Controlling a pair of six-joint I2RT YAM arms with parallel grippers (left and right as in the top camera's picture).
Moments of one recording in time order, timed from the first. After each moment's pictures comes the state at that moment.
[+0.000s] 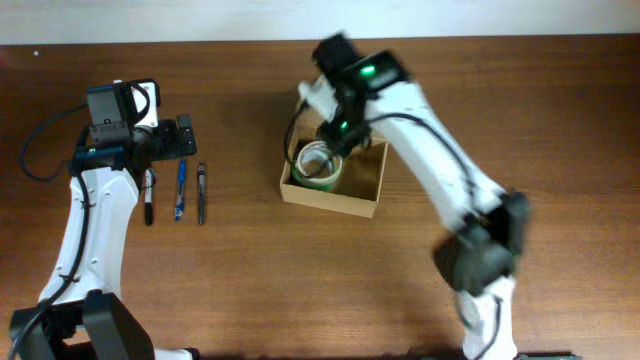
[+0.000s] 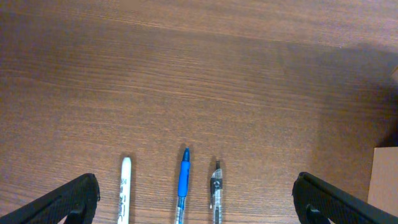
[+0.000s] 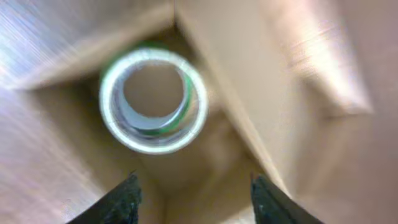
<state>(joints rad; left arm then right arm) 0.15 1.59 1.24 -0.53 0.05 0.02 0.50 2.14 2.20 -1.35 -0.01 -0.32</state>
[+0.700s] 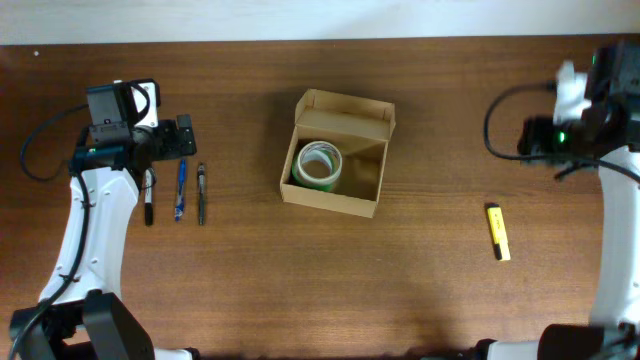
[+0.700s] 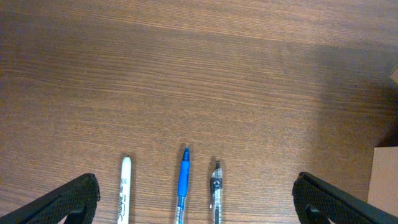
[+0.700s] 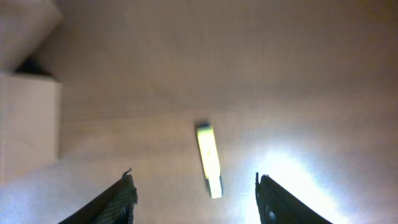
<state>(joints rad) 0.15 1.59 1.24 -0.53 0.05 0.02 -0.26 1.56 1.65 -1.31 -0.04 -0.10</state>
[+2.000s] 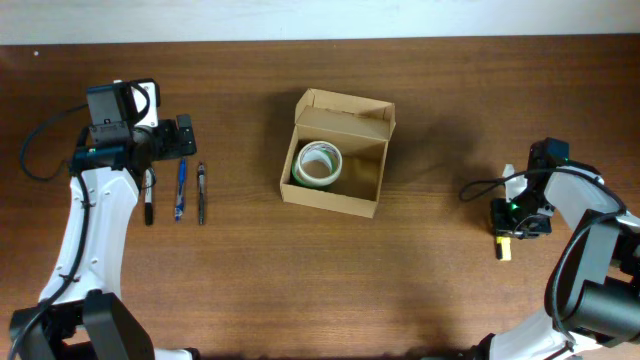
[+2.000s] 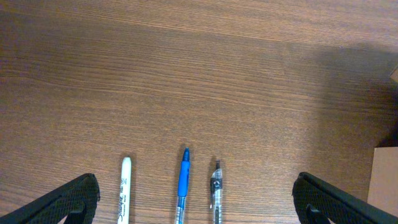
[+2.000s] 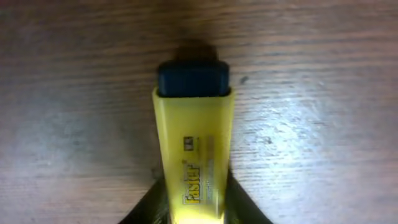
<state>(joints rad) 0.15 1.59 1.24 -0.53 0.05 0.02 -0.35 1.82 1.05 -0.84 0.02 -0.25</state>
